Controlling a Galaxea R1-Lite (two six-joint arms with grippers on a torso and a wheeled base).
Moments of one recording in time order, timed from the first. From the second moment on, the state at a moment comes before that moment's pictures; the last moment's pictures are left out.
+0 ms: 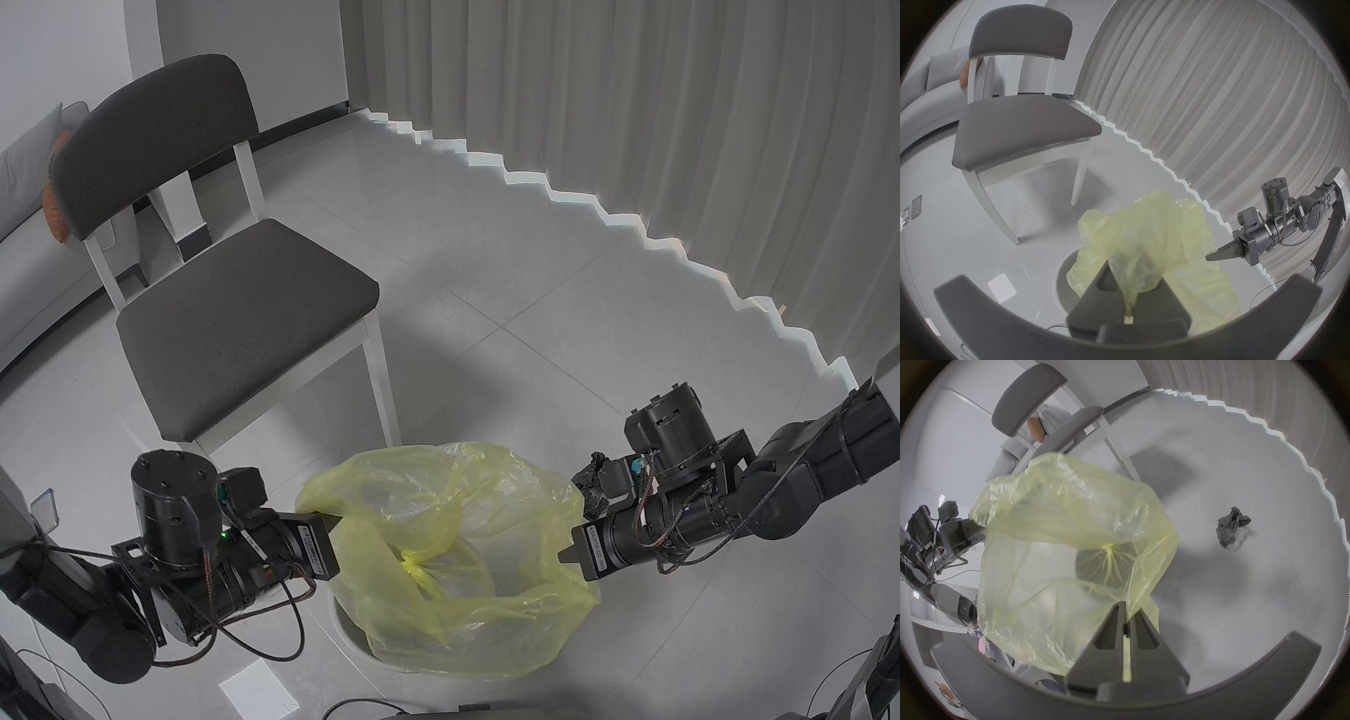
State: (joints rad) left arm -0.56 1.70 -0.32 -1.00 0.05 -0.43; right arm 0.58 1.93 -0.92 -0.08 0.19 0.27
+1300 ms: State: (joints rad) left arm -0.26 2.24 -0.06 -1.55 -0.21 -0.29; right arm 0.63 2.35 -1.24 -0.14 0.17 0.27
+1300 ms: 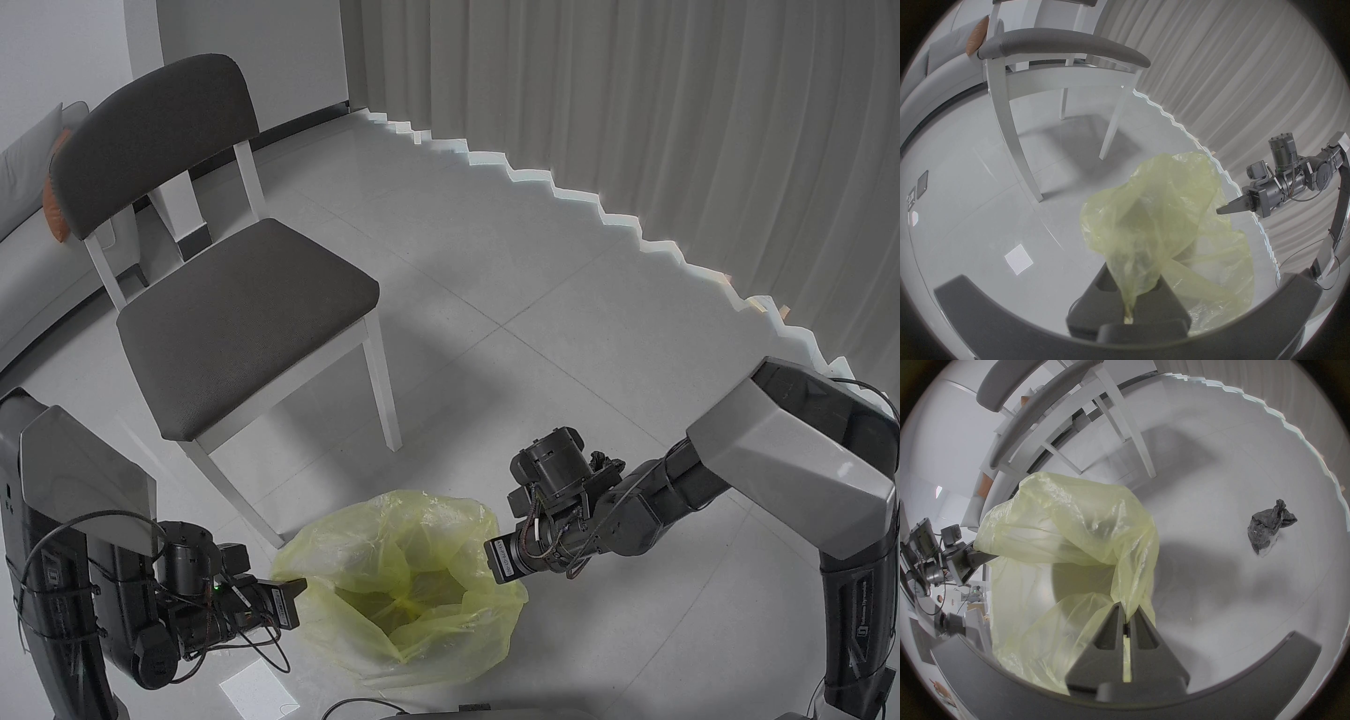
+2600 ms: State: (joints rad) left arm -0.21 2.44 -0.20 -1.55 -0.25 -0.22; right arm 0.59 2.44 -1.20 -0.21 0.12 0.21
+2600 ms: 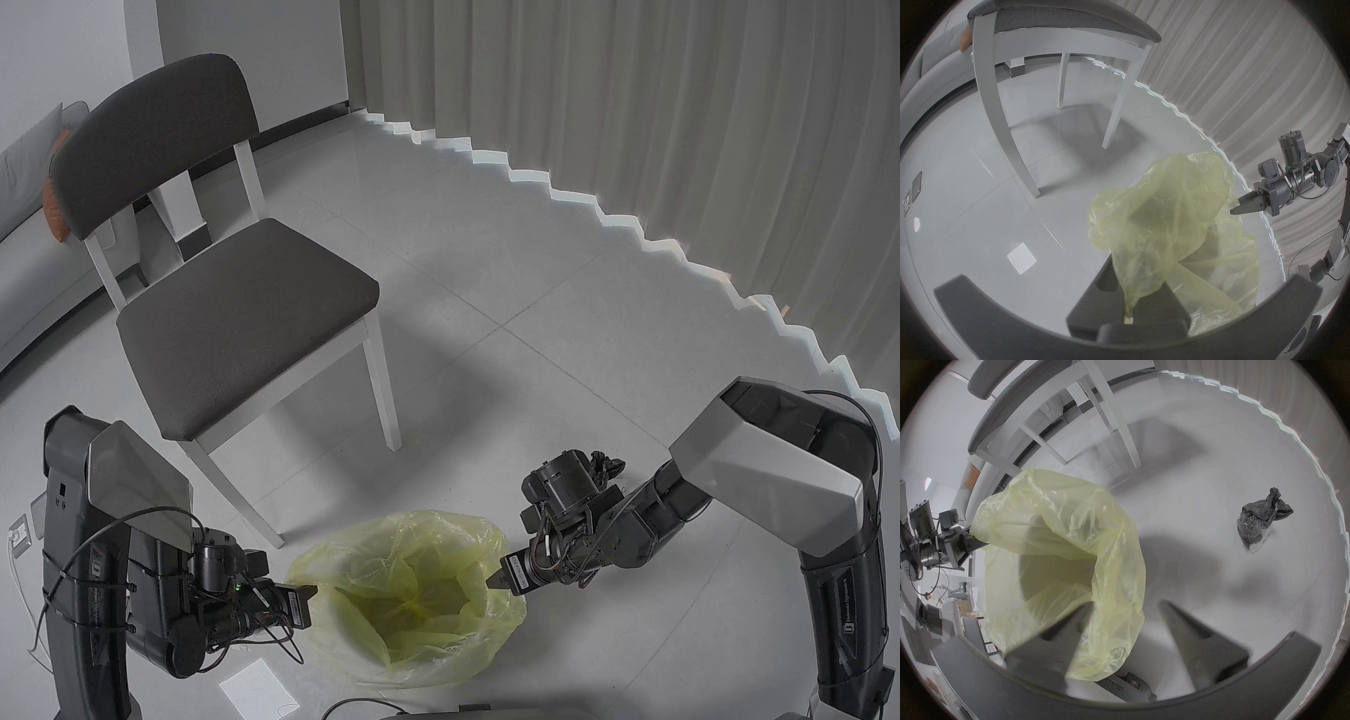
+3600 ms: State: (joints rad) left arm -0.21 2.42 -0.30 -1.55 -0.24 -0.22; right arm 0.59 2.59 -1.64 -0.01 0.12 0.15
